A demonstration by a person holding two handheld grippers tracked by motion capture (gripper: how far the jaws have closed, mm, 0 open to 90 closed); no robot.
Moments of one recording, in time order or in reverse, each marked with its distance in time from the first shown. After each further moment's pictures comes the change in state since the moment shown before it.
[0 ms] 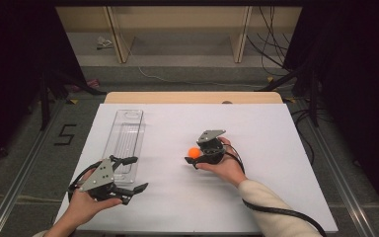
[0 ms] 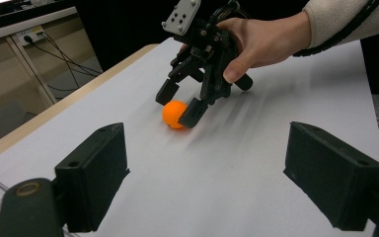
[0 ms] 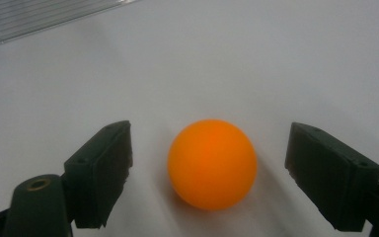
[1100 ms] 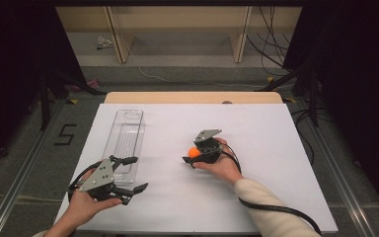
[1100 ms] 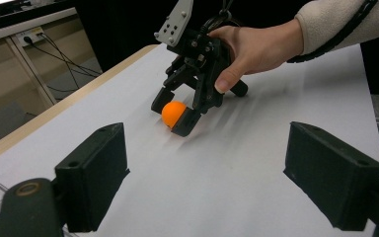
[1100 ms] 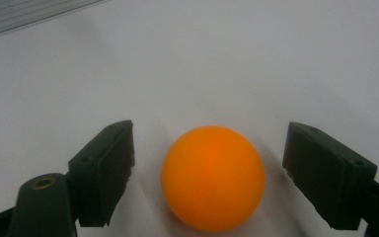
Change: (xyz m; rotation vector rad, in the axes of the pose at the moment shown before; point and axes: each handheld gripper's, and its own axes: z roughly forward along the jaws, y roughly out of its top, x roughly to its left) left arm 0.000 0.000 0.000 -0.002 -0.001 0.001; right arm -0.001 0.001 0.013 0.020 -0.002 0.007
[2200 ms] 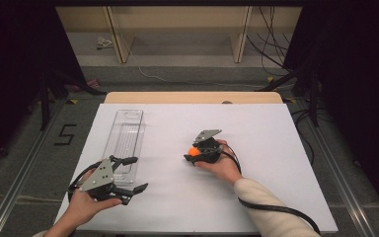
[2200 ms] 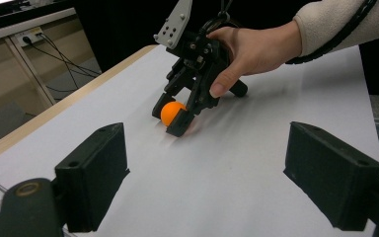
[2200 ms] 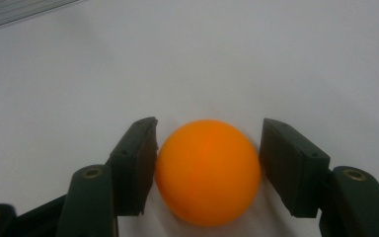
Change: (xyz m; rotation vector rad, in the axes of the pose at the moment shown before) left arm 0.000 0.000 0.000 -0.002 -0.003 -0.002; right arm -0.001 -0.001 0.000 0.015 -0.012 0.006
